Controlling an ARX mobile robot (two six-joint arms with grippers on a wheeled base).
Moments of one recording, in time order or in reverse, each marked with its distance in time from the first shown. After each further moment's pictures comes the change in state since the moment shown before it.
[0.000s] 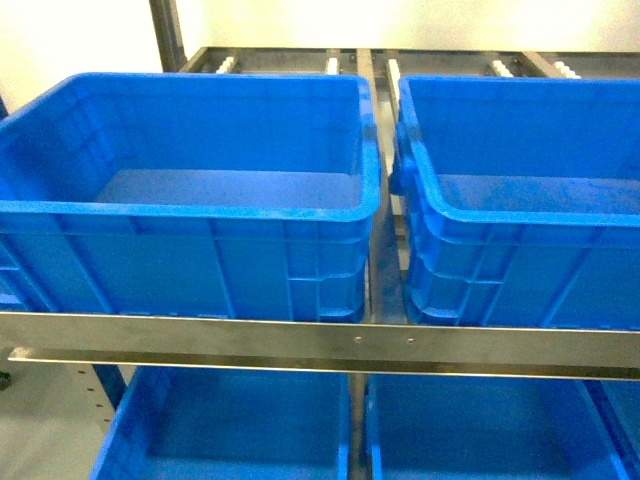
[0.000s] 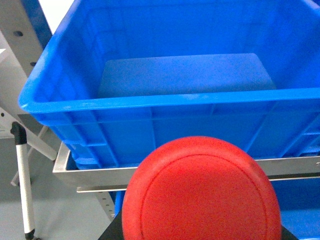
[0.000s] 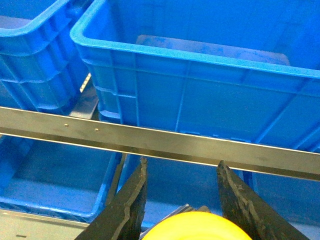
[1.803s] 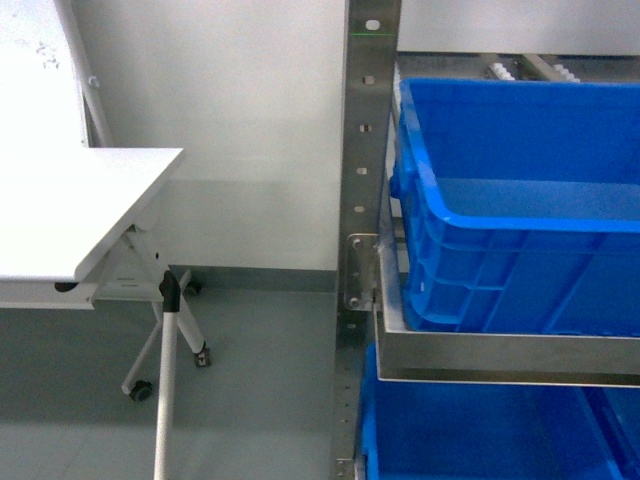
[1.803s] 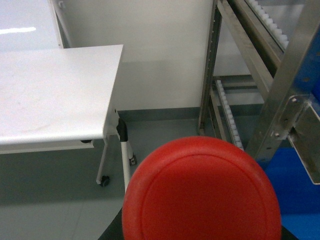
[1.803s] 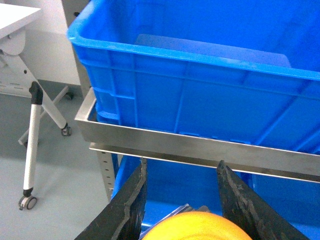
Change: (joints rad) left arm 0.000 0.000 0.000 -0.001 0.000 0.000; right arm 0.000 0.001 0.000 -0.003 0.000 0.000
